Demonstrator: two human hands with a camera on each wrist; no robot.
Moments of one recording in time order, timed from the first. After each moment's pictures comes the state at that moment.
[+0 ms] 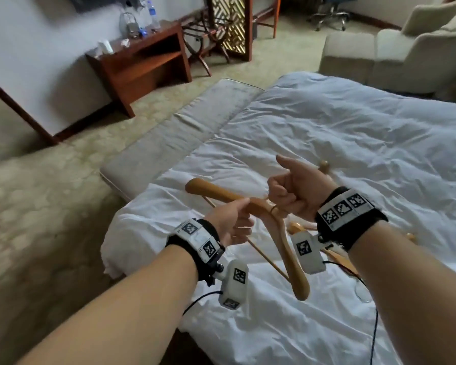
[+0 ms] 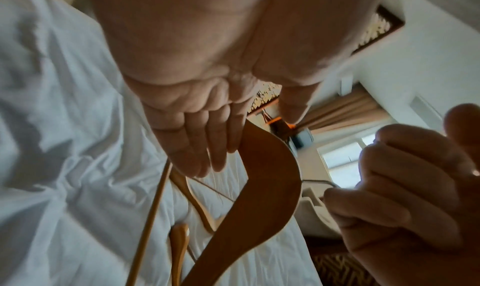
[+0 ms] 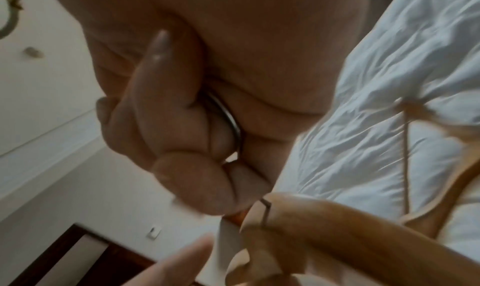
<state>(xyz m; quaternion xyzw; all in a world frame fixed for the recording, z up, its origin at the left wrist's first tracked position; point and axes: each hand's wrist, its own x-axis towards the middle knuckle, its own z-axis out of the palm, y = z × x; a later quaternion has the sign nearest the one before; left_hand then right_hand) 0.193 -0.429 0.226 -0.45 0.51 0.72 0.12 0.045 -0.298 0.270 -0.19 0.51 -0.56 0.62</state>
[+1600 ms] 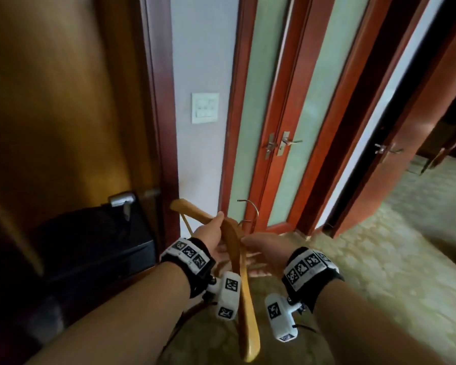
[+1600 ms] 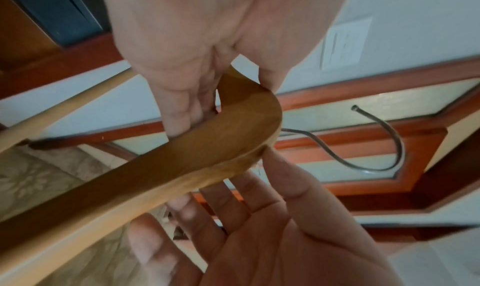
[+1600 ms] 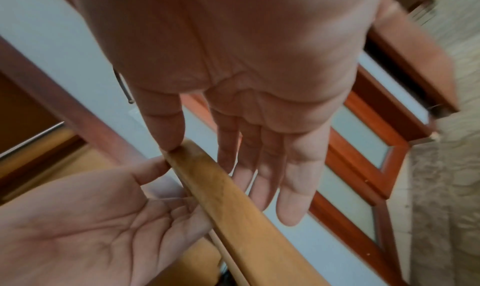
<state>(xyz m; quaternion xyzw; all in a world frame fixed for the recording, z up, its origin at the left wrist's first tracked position) 1.025 -0.403 0.334 -0.60 -0.07 0.41 -0.69 0.907 -0.512 0.354 -0.66 0.33 0.07 0.67</state>
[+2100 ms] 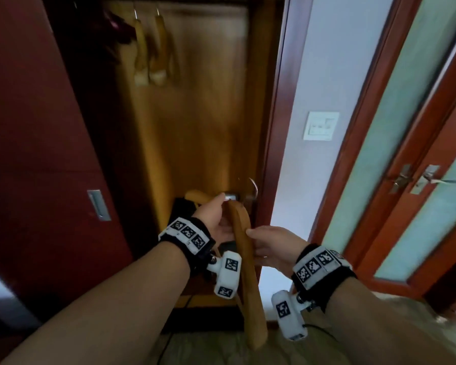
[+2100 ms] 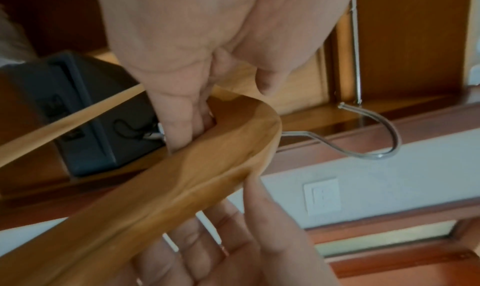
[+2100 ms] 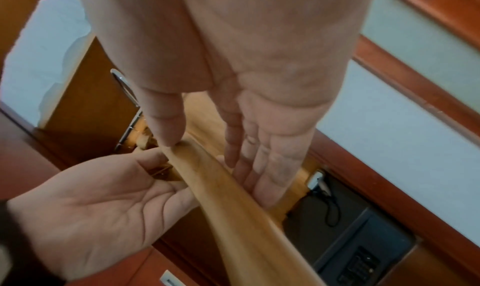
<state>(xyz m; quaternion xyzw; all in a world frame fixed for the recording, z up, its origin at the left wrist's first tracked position) 1.051 -0.256 0.400 -0.57 -0.16 0.20 -0.78 0.994 -0.418 0.380 -0.67 0.09 0.20 0.71</state>
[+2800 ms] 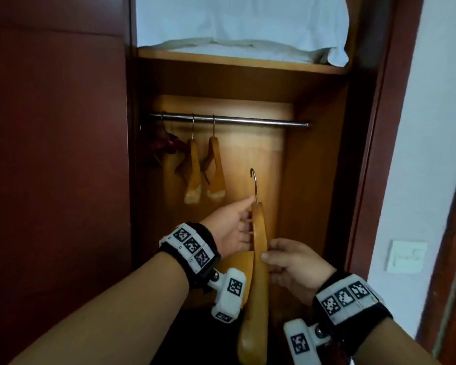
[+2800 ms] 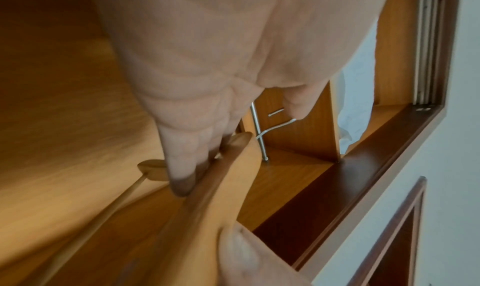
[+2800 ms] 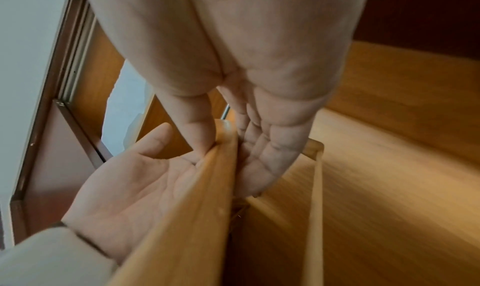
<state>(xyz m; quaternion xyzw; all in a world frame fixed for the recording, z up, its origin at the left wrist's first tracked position) 1.228 -0.110 0.600 -0.65 0.12 0.22 -0.72 1.188 -0.277 0.543 -0.67 -0.09 0.05 0.74</state>
